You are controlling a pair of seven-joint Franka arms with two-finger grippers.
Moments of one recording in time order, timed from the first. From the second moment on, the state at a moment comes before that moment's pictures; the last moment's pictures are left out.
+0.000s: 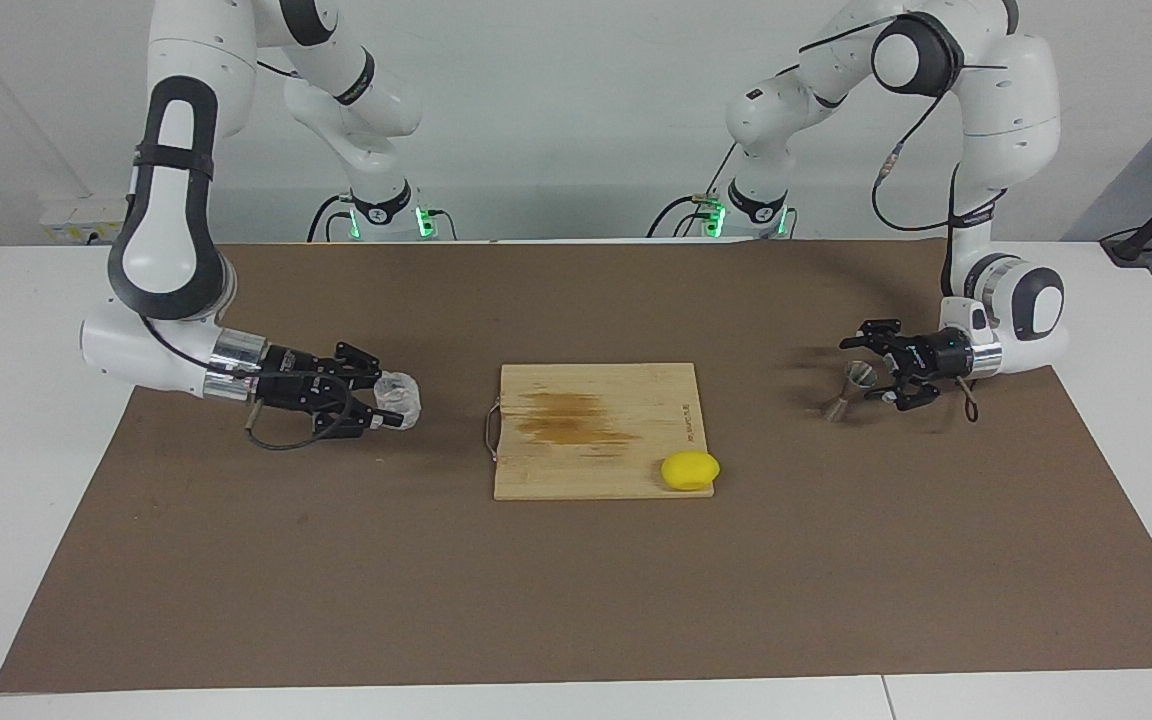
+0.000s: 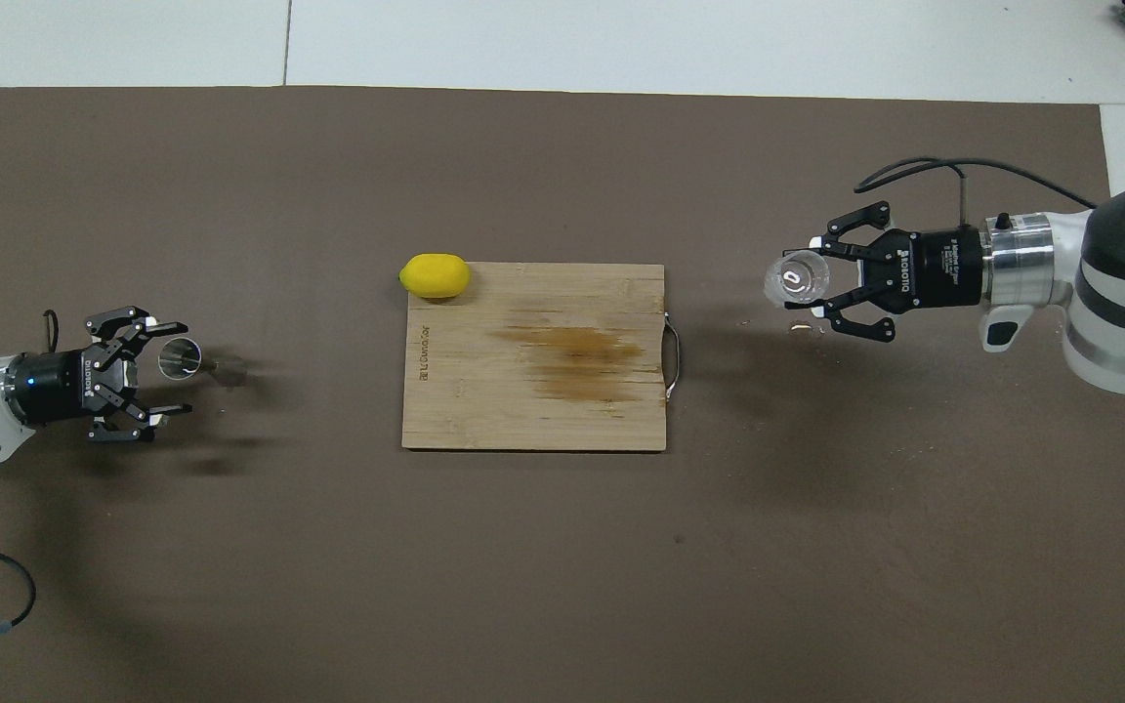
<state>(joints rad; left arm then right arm) 0.42 0.52 0.04 -1.98 -1.28 1.33 2.50 -0.19 0.35 0.09 -1.82 1.14 1.76 0.92</state>
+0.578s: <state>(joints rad) 0.42 0.52 0.04 -1.98 -1.31 1.36 2.52 -0.15 0.35 0.09 -1.84 1.14 1.83 1.03</state>
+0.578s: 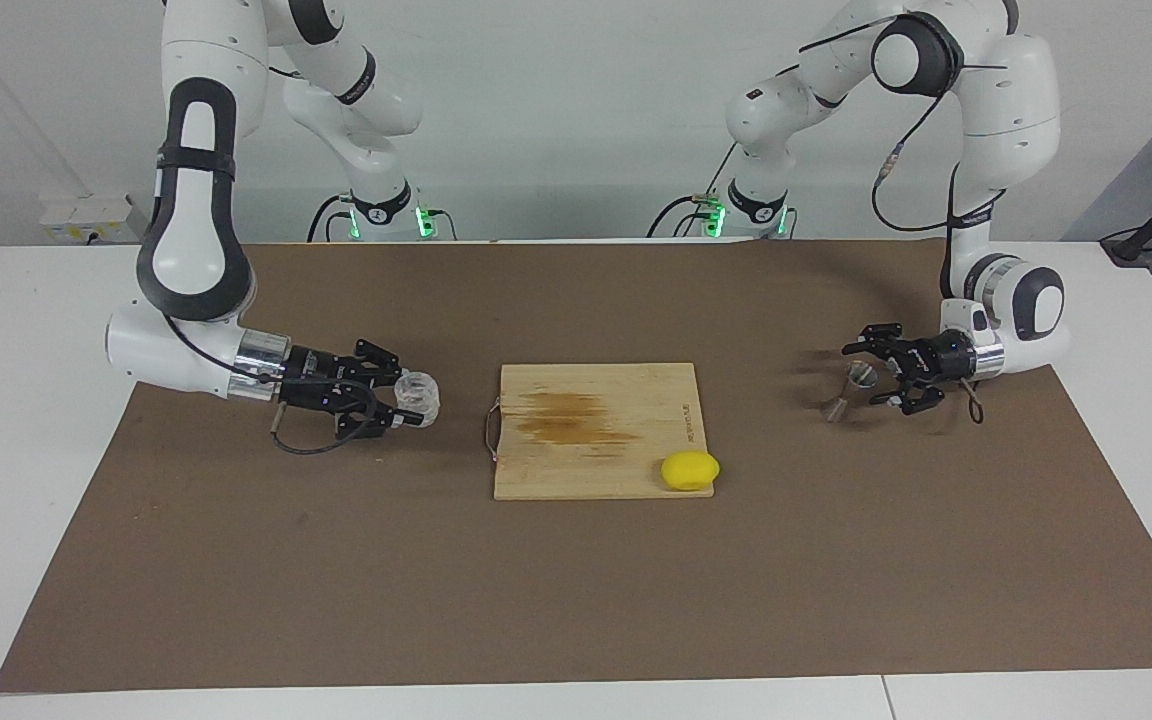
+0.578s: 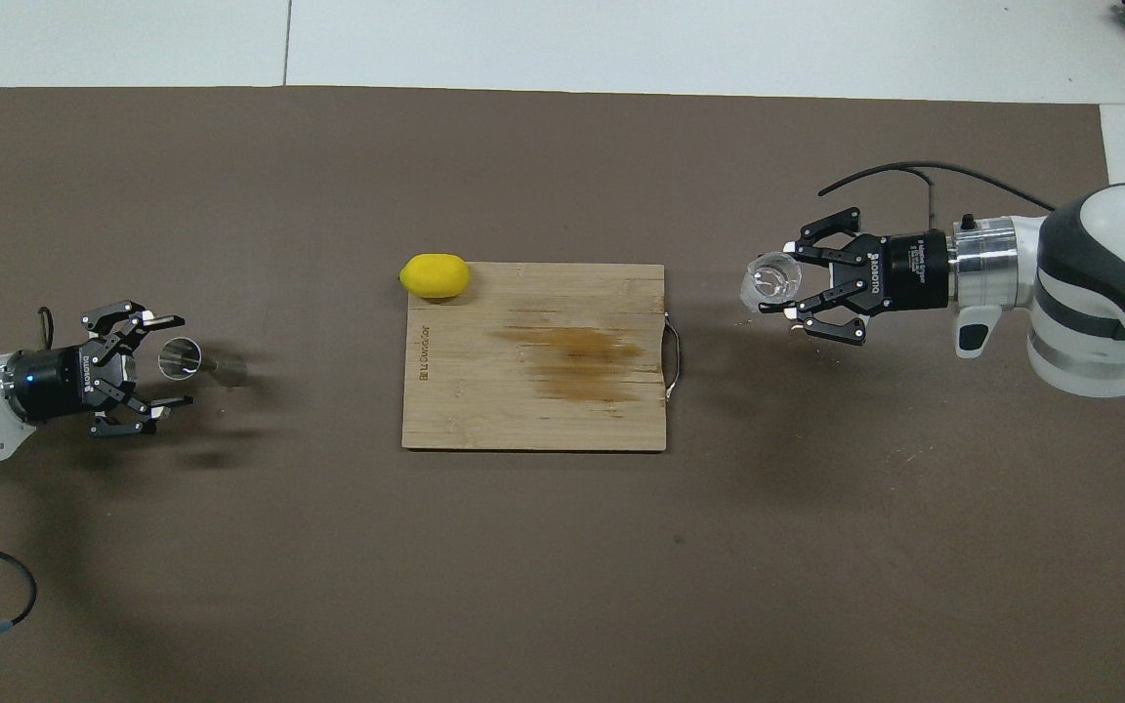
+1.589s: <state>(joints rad) 0.41 0.52 0.04 -1.98 -1.32 1.38 2.53 -0.15 0.34 0.09 -1.84 1.14 1.85 1.13</state>
